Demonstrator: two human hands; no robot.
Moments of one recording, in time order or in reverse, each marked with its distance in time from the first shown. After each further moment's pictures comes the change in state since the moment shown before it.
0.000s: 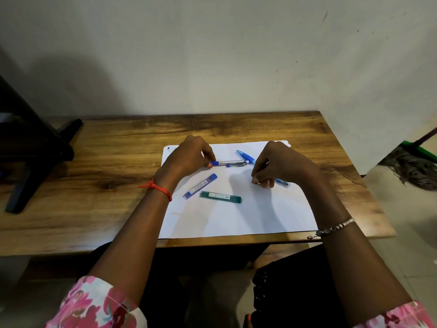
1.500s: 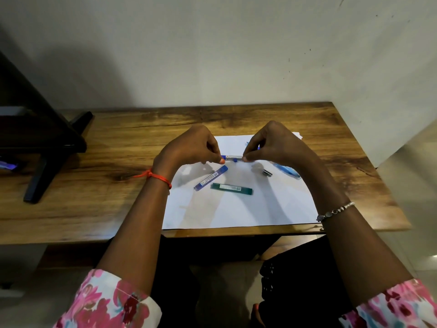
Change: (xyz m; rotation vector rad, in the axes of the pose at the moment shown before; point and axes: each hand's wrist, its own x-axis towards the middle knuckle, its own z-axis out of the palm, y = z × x) left_hand -0.014 0.004 -0.025 -0.076 -0.168 0.027; right_hand 0.011 -0.023 0.008 0.100 0.168 -0.201
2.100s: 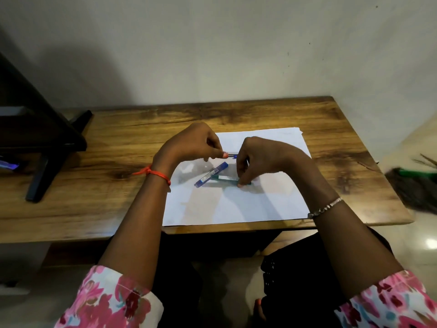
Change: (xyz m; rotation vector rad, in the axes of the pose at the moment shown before) left_hand -0.002 -0.002 0.000 -0.042 -0.016 0.025; right_hand 0.003 -0.014 0.017 -0.242 -0.427 -0.021
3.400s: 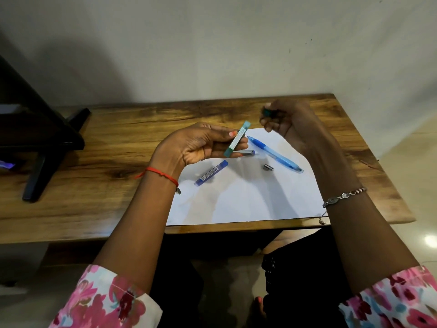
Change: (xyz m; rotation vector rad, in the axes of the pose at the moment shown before) left_hand -0.012 0.026 0.002 -1.171 -0.165 -0.237; right_hand -0.001 0.033 -0.026 1.367 0.667 0.010
